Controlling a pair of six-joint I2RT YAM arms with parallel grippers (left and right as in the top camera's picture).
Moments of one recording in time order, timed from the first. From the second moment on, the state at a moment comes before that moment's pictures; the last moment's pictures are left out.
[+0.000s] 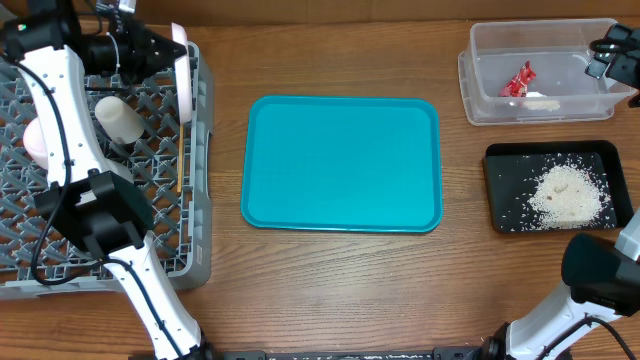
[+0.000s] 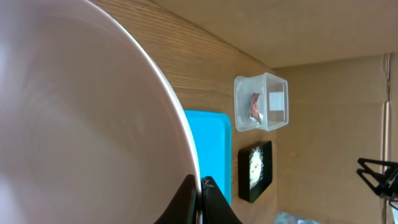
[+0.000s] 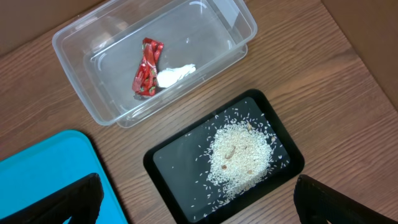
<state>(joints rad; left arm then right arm) 0.34 2.39 2.56 -1.42 1.01 -0.06 -0.31 1.93 2.51 -1.64 0.11 0.19</state>
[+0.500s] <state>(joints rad) 0.36 2.32 2.56 -1.53 1.01 -0.11 -0.31 1.93 2.51 -1.64 0.11 0.18</state>
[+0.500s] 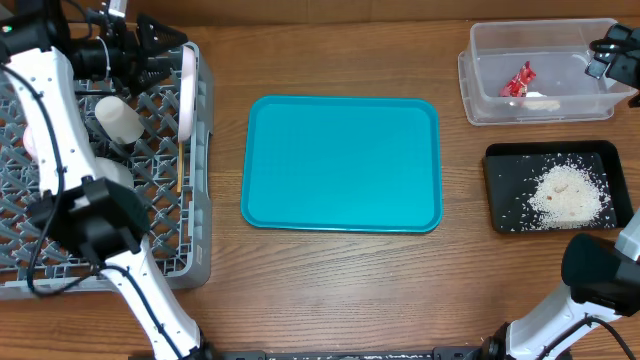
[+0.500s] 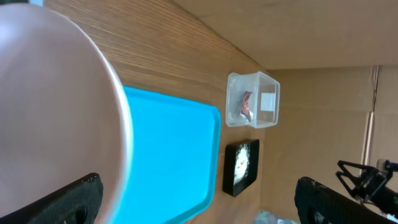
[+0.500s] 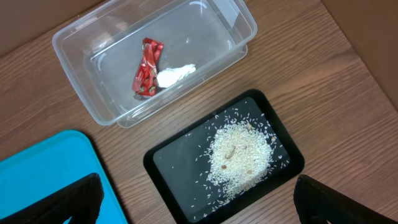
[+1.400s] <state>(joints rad) -0.55 1.22 2.17 -1.69 0.33 -0.40 -0.31 1.93 2.51 -1.64 0.11 0.18</state>
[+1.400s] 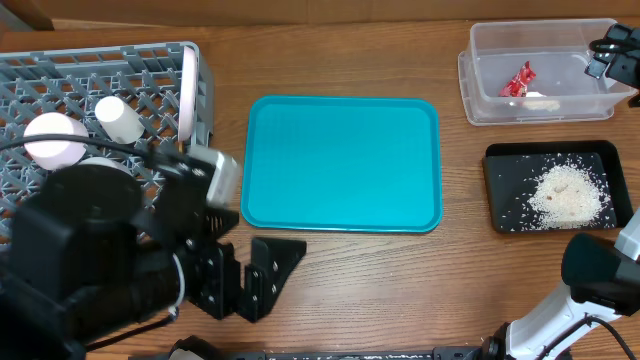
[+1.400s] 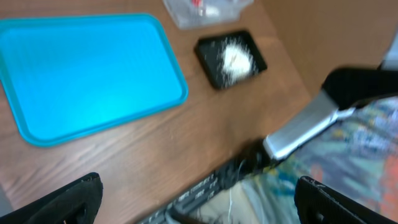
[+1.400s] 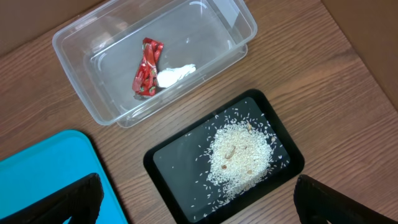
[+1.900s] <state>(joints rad) -0.58 1.22 2.11 -1.69 0.21 -0.30 -0.31 1.93 2.51 -1.64 0.11 0.18</state>
